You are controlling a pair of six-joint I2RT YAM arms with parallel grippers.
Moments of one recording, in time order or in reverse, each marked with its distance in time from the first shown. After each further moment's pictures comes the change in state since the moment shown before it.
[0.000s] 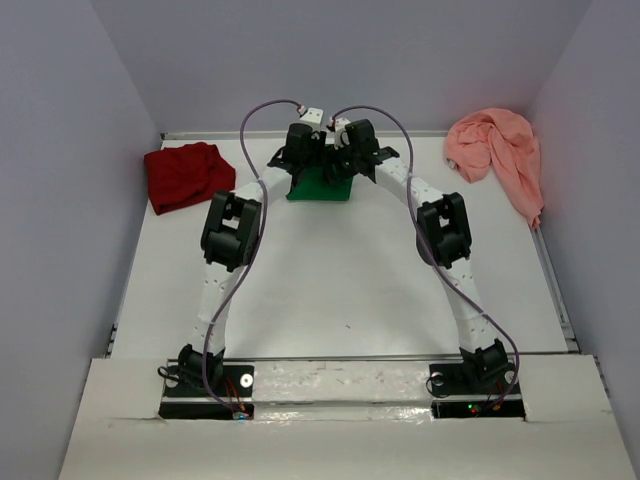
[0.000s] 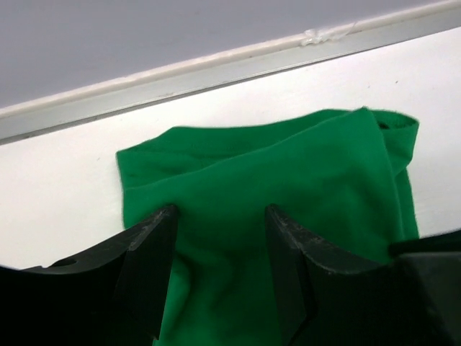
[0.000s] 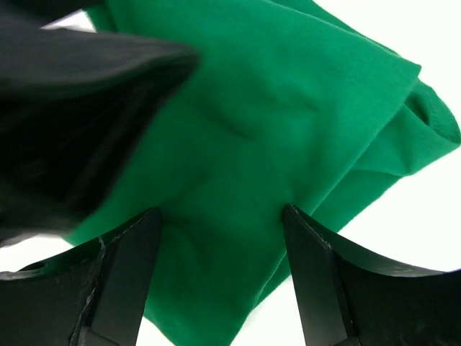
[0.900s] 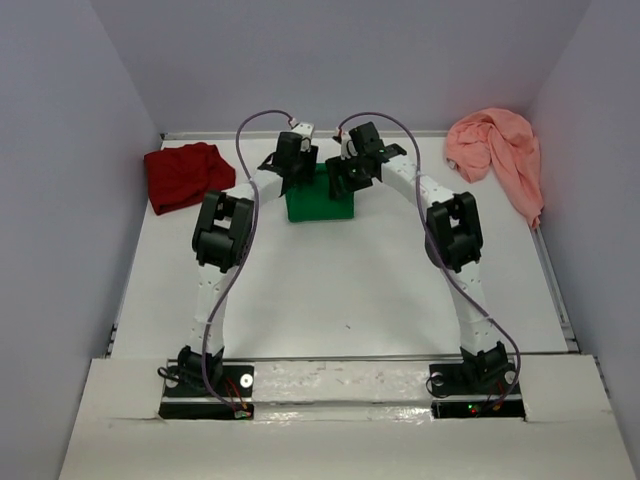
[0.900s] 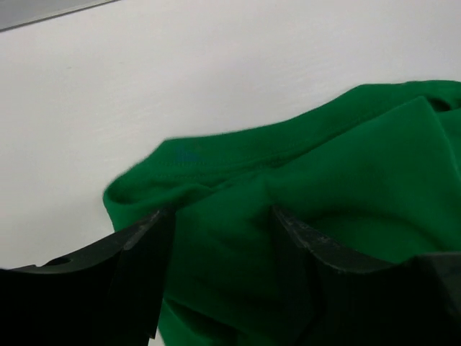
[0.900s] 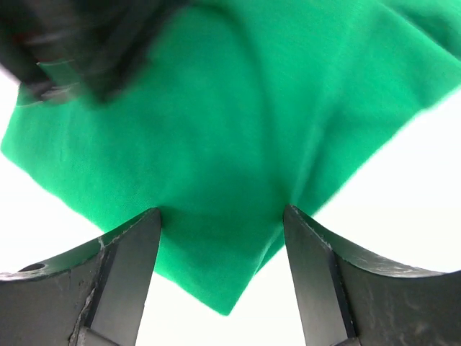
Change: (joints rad) left arm 0.050 0.077 0.076 -0.176 0.156 -0.043; right arm -0.001 -0.082 -0.056 -0.268 -0.080 0.105
